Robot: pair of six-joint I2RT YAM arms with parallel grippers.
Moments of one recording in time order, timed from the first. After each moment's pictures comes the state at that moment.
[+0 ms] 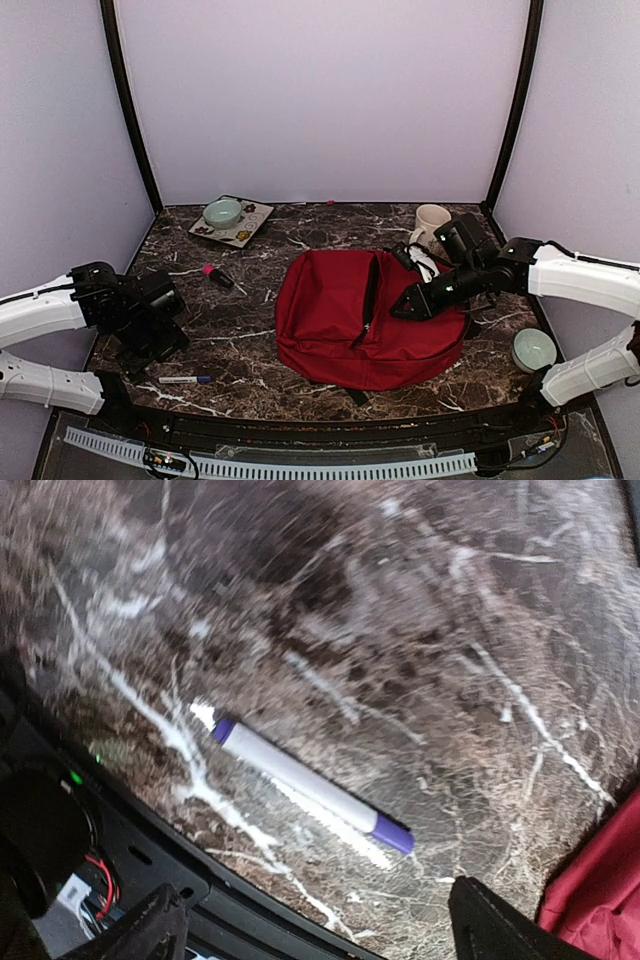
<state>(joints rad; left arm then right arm) -0.84 0.97 0.77 -1.28 -0.17 -1.65 0.74 1.24 0.87 -0.52 -0.36 0.25</state>
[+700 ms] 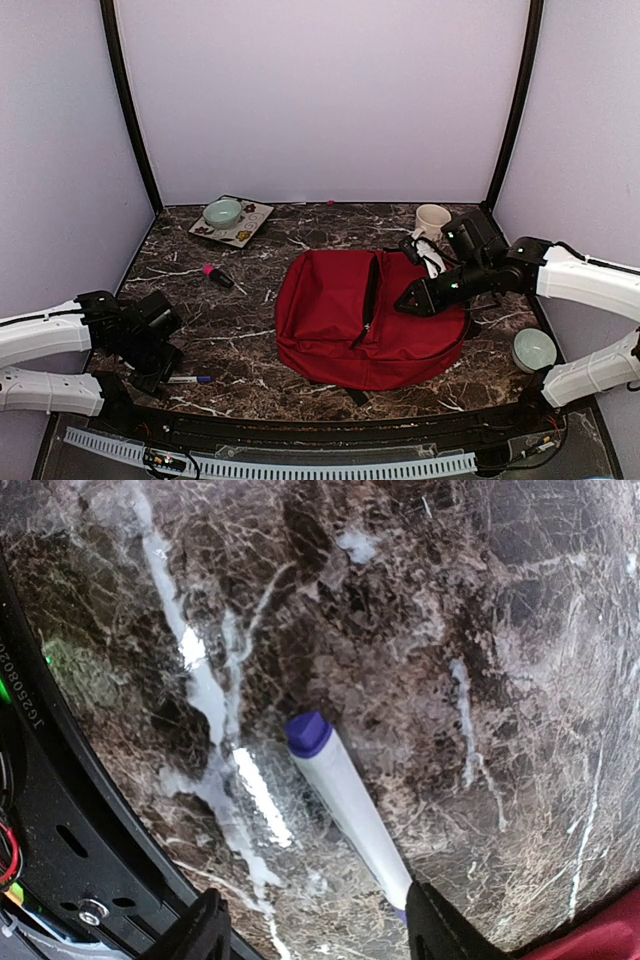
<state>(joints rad) -0.75 0.89 0.50 -1.07 -0.01 -2.07 0.74 1.19 0.87 -0.53 -0.31 0.29</state>
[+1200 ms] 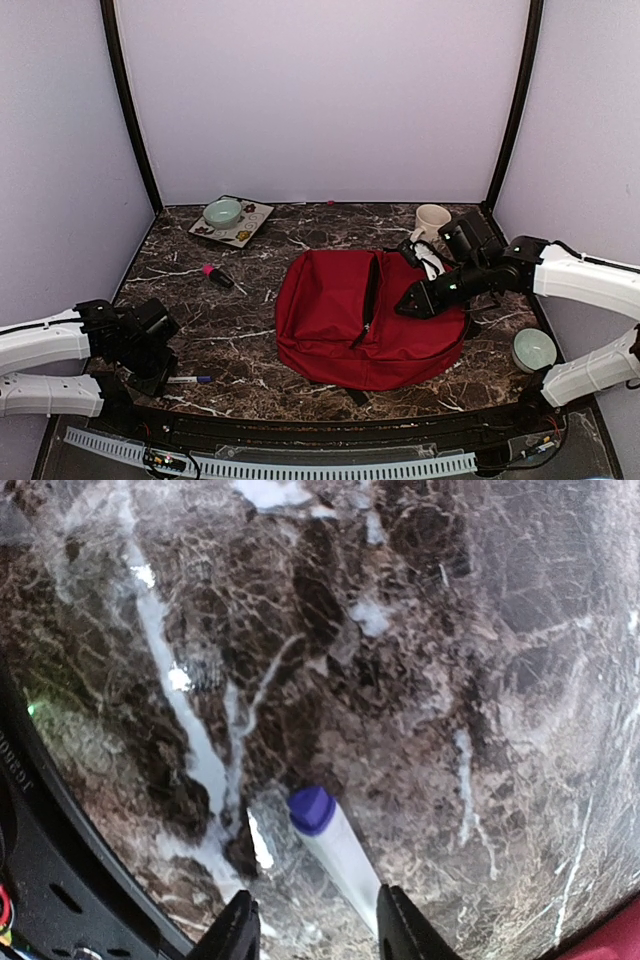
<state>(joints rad) -0.72 0.85 0.44 -1.03 -0.07 -2.08 0.74 1.20 0.87 -0.56 -0.31 0.30</state>
